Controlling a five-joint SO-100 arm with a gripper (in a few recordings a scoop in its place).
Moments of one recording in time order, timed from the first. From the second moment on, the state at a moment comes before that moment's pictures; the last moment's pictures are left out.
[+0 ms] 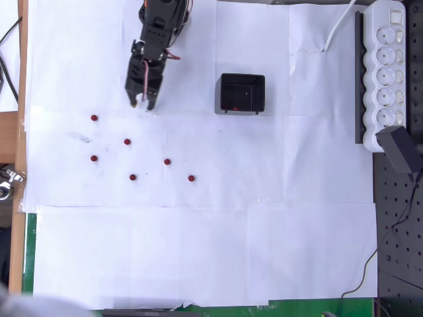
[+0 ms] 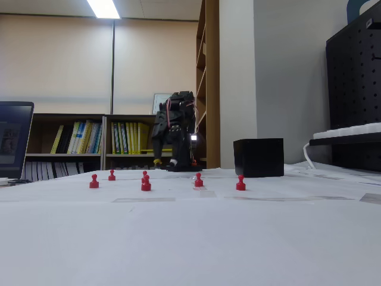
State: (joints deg) arm 23.0 58.0 24.8 14.6 -85.0
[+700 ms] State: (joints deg) arm 33.0 78.9 22.8 -17.8 -87.6
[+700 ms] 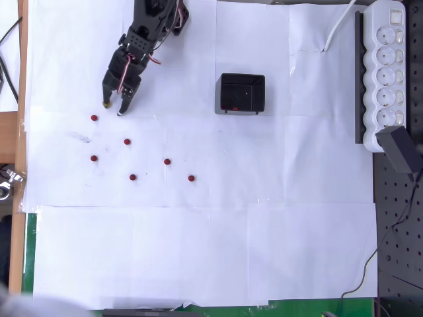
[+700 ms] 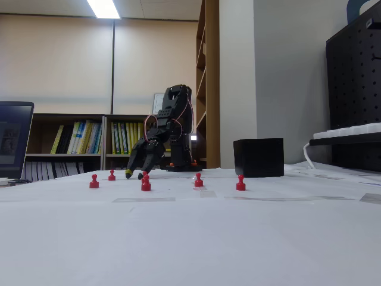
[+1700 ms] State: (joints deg) arm 34.2 92.7 33.1 -22.2 -86.1
